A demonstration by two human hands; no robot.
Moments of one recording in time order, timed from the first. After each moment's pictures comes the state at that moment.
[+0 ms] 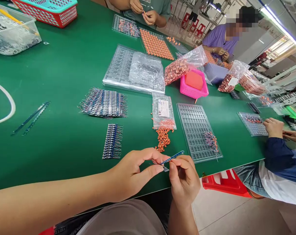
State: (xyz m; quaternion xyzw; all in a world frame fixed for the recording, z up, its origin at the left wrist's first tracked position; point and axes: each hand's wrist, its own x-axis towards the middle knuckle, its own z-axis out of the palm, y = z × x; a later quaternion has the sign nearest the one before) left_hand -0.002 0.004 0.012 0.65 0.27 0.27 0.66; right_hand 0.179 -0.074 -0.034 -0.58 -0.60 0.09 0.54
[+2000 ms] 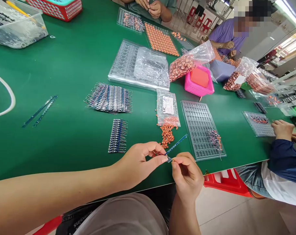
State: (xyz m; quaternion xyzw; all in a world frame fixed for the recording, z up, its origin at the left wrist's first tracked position) left_hand 0.006 0.005 0.016 0.59 0.41 0.21 0.67; right_hand 0.181 -0.074 -0.030 -0.56 -0.60 0.16 0.54
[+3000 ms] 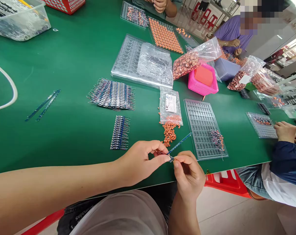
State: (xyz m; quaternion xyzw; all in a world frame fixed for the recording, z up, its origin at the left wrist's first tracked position) left_hand 0.005 0.008 0.017 0.63 0.40 0.20 0.64; right_hand 0.181 -0.072 -0.028 -0.56 -0.61 0.16 0.54
